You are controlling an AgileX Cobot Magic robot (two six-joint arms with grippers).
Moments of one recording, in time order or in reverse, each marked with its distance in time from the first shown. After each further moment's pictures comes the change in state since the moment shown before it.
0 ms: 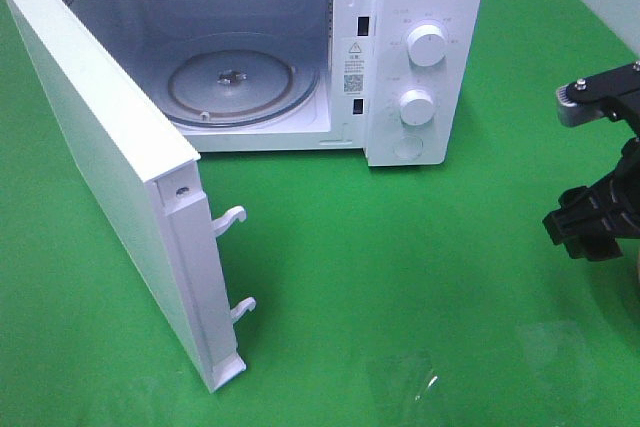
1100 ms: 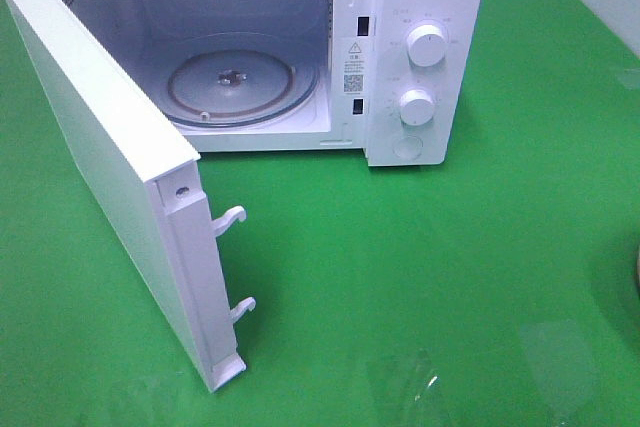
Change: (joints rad) left arm 0.000 0.000 0.000 0.000 0.000 0.000; right arm 0.000 -0.898 0.073 0.261 0.293 -0.232
